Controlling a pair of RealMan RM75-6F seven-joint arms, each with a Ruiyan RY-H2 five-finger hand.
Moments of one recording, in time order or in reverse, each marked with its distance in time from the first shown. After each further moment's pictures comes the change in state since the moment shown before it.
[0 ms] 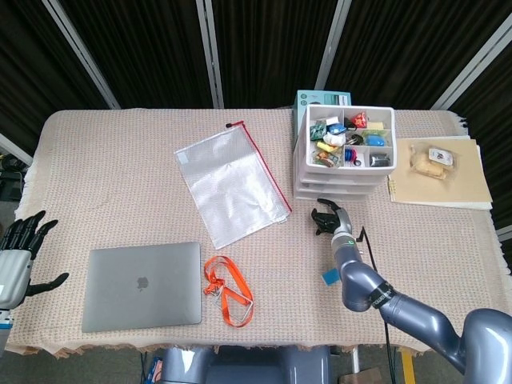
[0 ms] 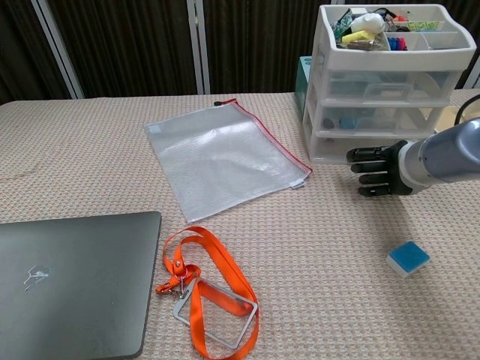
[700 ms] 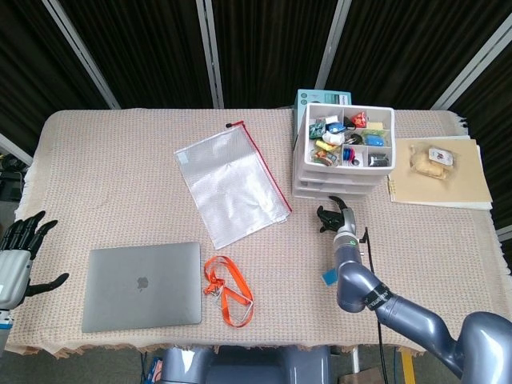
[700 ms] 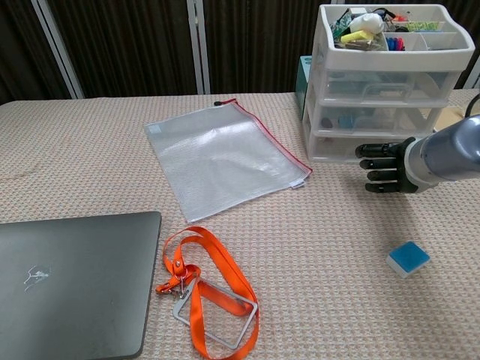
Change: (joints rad) left arm 0.001 0.007 0.001 -0.011 -0.008 -0.006 -0.010; right arm -0.019 -0.032 0.056 -0.023 -0.008 0.123 -0.016
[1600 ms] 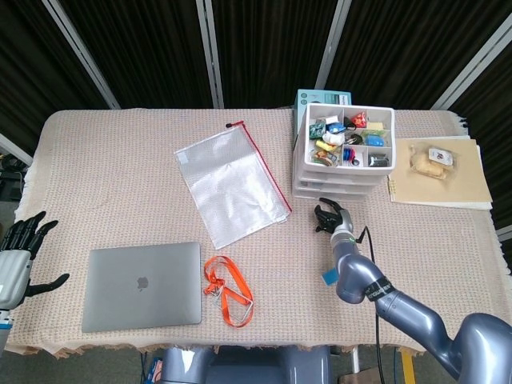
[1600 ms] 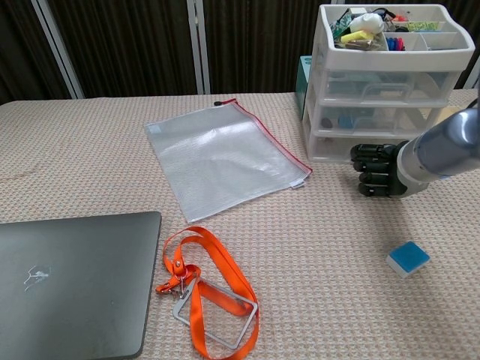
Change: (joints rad) left arm -0.002 0.005 0.001 -0.004 -0.001 -0.007 -0.015; right arm 0.005 -0.025 0.088 0.082 0.126 -0.086 -0.043
